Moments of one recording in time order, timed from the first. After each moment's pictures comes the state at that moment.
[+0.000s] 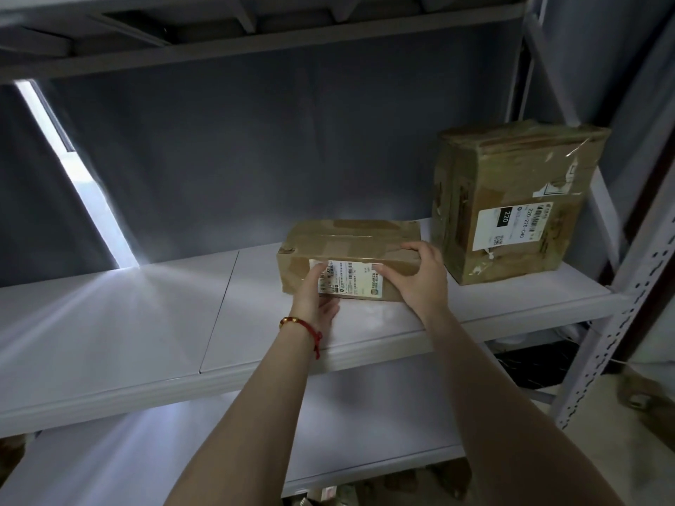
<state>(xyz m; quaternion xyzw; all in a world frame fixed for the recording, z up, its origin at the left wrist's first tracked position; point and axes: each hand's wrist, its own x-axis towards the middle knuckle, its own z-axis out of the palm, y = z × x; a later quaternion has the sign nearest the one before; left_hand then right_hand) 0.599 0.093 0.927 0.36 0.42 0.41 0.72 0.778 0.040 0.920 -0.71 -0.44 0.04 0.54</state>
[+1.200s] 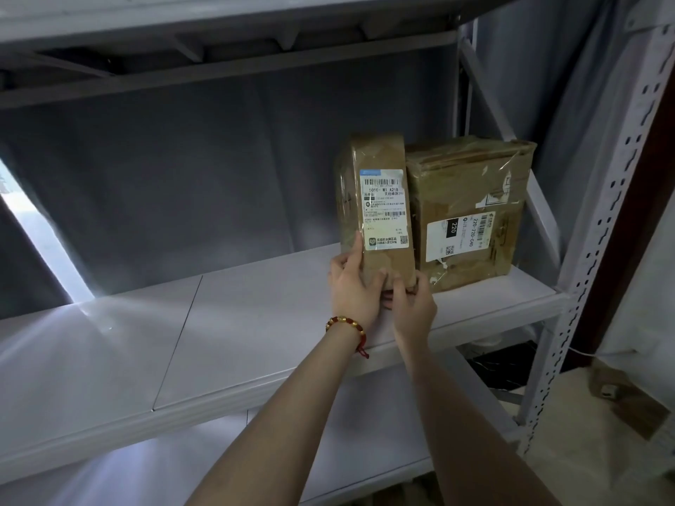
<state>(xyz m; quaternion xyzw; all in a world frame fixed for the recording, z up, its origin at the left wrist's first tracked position) 0.708 0.037 0.961 0.75 0.35 0.45 0.33 0.792 0.015 0.895 -0.62 -0.27 0.04 0.73</state>
